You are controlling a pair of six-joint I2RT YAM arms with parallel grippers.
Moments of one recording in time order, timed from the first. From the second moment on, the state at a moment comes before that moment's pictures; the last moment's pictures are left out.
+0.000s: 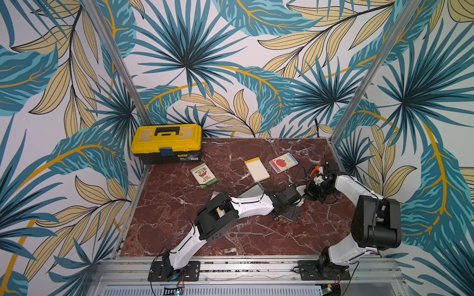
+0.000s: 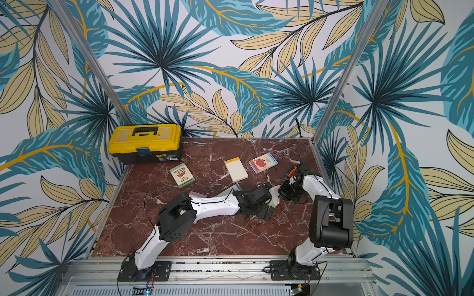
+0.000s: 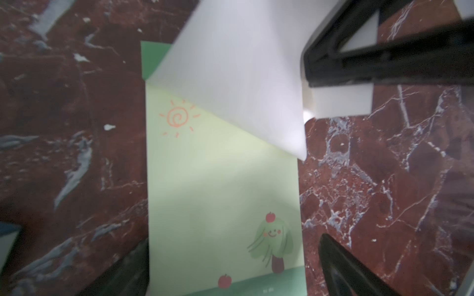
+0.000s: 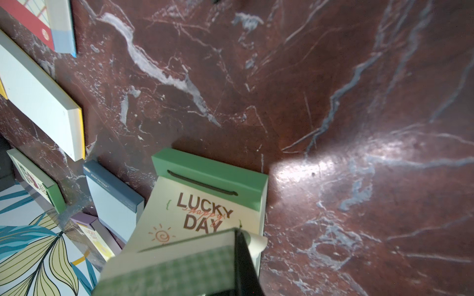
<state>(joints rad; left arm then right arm) -1.09 2.26 1.70 -0.40 0.00 -0.58 -0.18 1.61 1.00 -0.78 -0.39 0.45</state>
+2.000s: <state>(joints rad) -0.88 2.22 1.60 -0.28 0.58 -0.84 -0.15 1.57 0.84 -0.74 -0.09 0.63</state>
